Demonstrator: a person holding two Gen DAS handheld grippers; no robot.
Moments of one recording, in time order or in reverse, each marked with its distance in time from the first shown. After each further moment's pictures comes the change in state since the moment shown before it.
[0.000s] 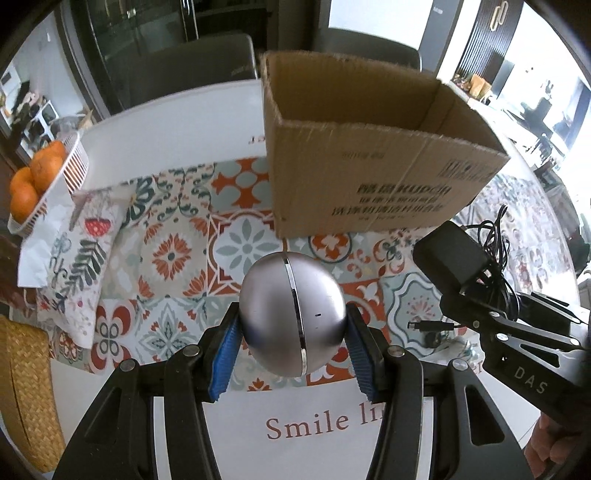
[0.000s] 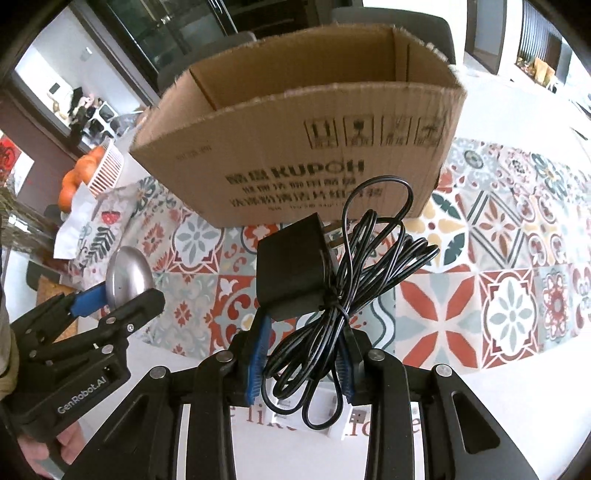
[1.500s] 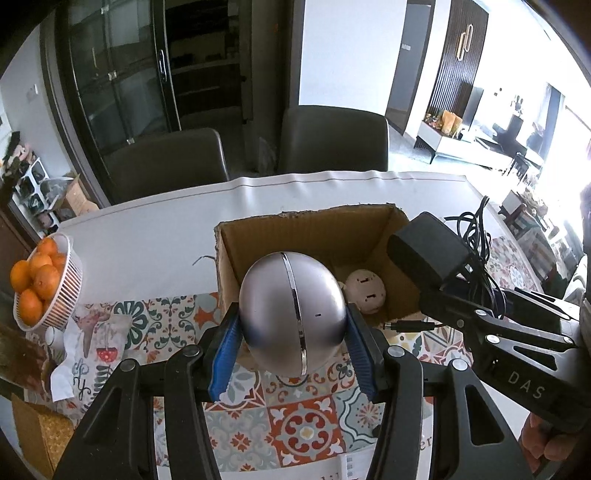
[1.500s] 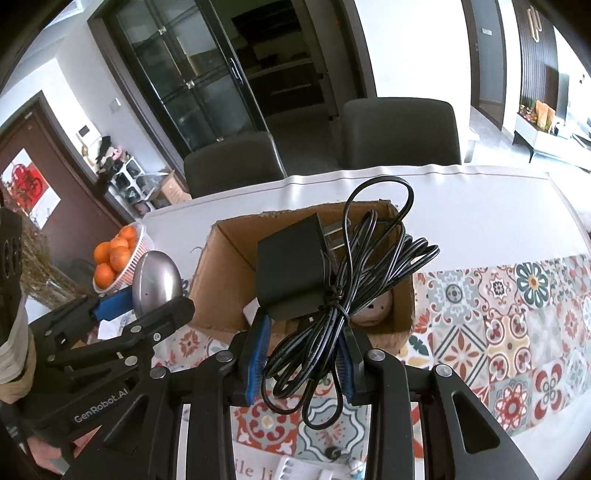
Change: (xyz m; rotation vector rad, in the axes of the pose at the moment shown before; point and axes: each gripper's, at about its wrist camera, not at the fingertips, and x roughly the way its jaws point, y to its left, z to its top) left arm -0.057 -0.033 0.118 0.065 -0.195 -0.049; right arm -0.091 -0.005 0.103 -0.043 -0.252 0.061
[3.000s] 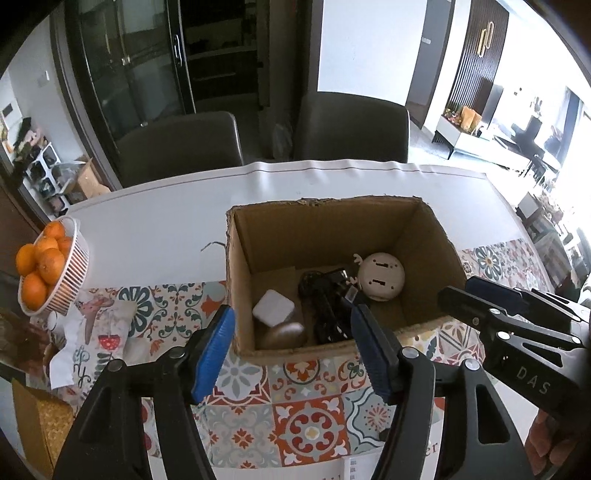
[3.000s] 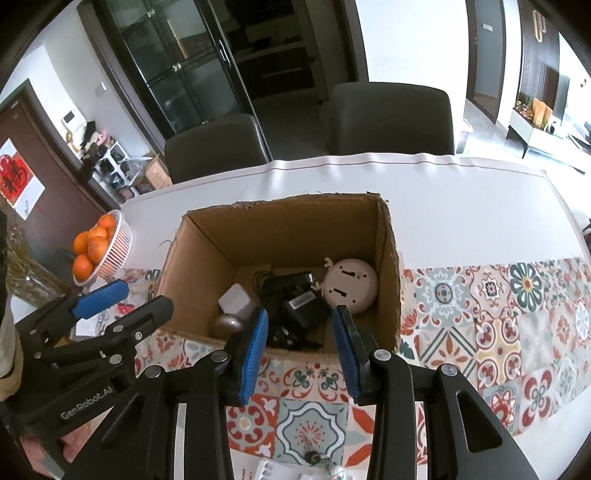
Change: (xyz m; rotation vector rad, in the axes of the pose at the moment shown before) left arm 0.014 0.002 0.001 -0.042 0.047 0.056; right arm 0.022 -0.013 0.004 -0.004 0.062 -0.054
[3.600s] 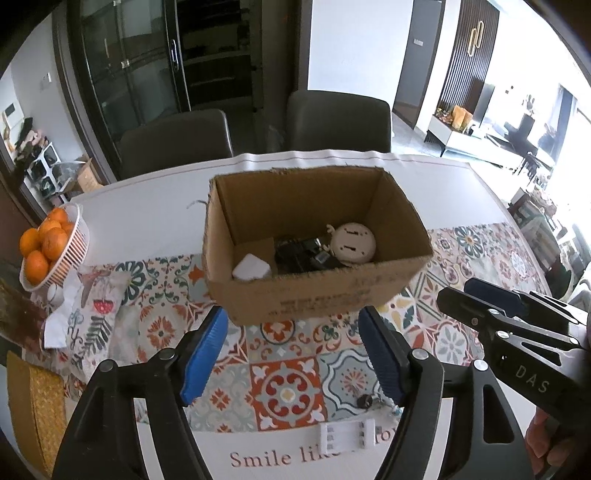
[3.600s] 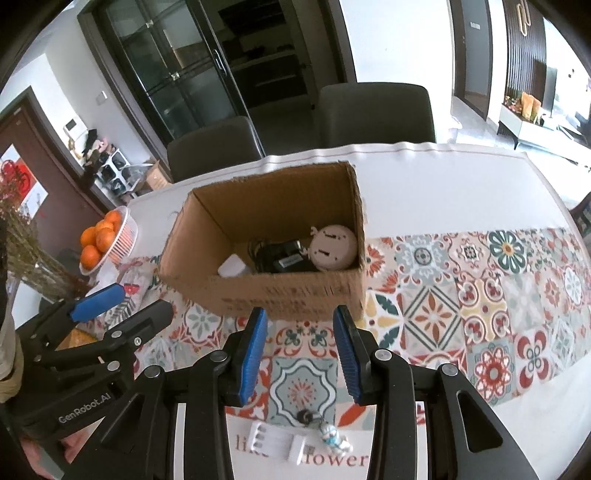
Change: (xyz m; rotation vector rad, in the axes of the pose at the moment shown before) left arm -0.032 -0.032 -0.054 0.005 -0.016 -0.012; right arm -0.039 -0.019 -0.059 0.027 -0.029 0.000
